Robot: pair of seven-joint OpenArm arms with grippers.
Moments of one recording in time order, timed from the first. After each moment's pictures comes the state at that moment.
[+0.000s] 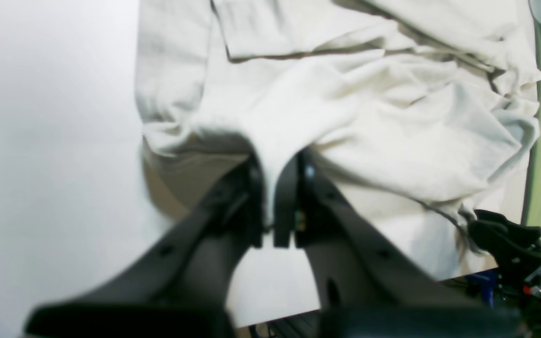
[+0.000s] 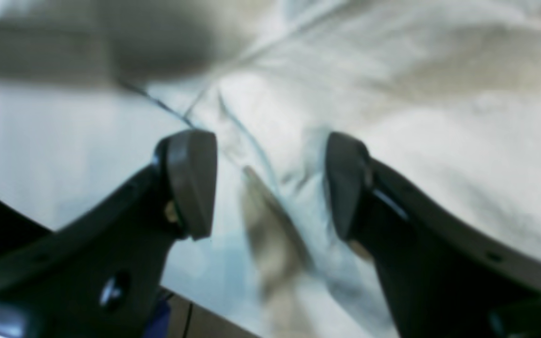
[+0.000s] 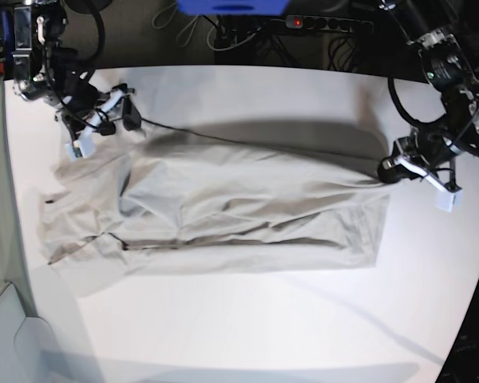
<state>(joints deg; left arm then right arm) 3.9 -9.2 -33.0 102.3 -46.1 -14.5 77.1 -20.5 19.0 9.1 94.6 34.7 24.5 -44.3</state>
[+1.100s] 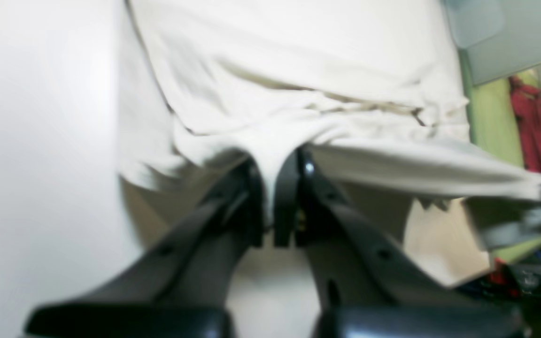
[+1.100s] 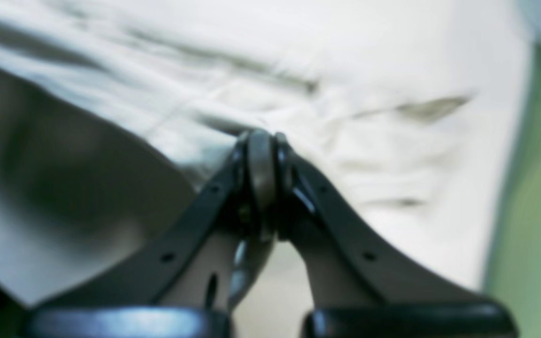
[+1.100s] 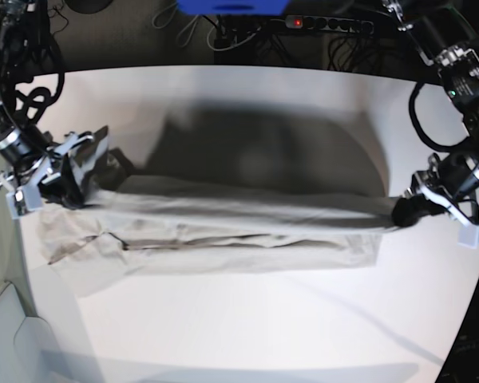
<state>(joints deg) -2.1 -14.0 -33.1 107.3 -55.4 -14.7 77.2 -16.2 24.2 21.4 117.4 35.1 27.1 -45.8</state>
